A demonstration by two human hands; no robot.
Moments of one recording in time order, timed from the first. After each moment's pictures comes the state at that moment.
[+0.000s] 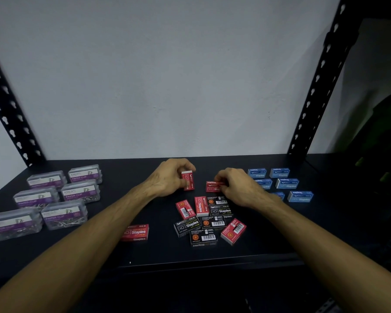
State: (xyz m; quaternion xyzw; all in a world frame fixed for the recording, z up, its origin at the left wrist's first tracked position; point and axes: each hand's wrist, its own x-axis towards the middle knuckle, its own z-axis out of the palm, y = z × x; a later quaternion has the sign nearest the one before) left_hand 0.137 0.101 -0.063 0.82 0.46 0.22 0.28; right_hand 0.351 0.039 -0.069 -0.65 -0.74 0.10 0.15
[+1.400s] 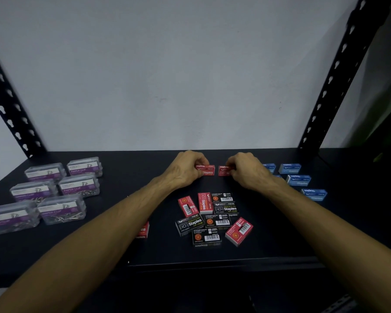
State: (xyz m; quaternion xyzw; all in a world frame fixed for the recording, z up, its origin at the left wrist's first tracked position) left_hand 0.175 0.127 -0.082 0.83 0.46 0.22 0.22; right_hand 0.368 0.081 -0.071 -0.70 -0.70 0.06 0.12
